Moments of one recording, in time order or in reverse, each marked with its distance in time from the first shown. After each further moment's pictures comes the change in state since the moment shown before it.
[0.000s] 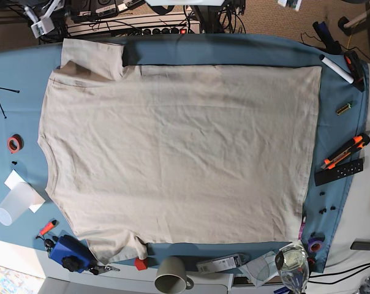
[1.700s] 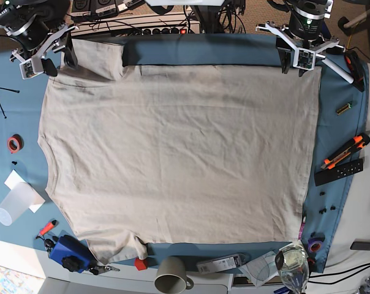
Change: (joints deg) left arm -22.3 1.7 0.0 2.0 16.9 9.5 -4.2; right arm 16.4 -1.8 2.2 7.0 -6.0 -1.0 3.9
